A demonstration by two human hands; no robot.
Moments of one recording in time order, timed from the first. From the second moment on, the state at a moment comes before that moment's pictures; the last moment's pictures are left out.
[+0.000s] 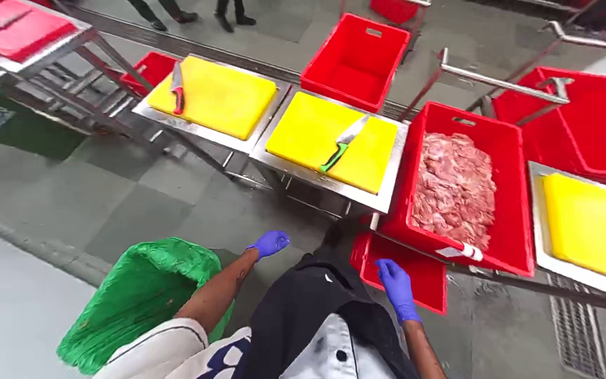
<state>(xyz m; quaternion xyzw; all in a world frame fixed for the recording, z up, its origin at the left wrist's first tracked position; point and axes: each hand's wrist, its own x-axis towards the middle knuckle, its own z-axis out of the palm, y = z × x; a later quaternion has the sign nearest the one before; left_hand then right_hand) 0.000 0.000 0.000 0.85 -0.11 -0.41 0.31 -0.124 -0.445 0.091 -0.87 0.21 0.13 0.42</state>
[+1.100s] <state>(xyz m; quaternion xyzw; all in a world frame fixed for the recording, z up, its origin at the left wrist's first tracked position) 0.595 -0.071 0.134 0.96 -0.20 -0.09 0.20 0.195 -0.253 0.176 -0.93 0.27 0.03 0.24</state>
